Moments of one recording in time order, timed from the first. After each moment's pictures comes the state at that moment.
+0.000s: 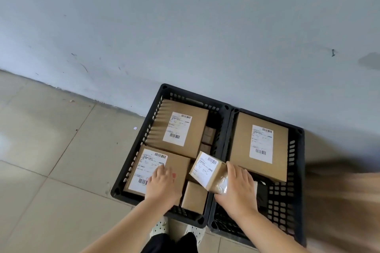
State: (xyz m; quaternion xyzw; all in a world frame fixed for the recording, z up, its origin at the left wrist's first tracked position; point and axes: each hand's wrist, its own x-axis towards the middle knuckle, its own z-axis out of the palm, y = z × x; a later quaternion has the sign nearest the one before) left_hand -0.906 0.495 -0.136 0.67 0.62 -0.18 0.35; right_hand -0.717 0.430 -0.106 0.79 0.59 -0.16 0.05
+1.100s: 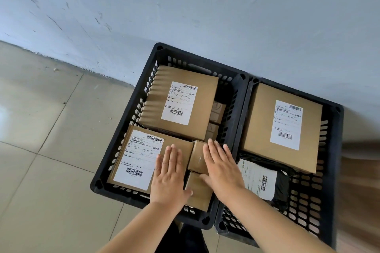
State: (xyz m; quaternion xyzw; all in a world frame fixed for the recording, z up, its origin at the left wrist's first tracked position) left_hand -0.887 0.482 -0.267 0.79 0.56 -0.11 0.22; right_hand -0.722 0.477 -0.253 0.64 0.73 -0.18 0.16
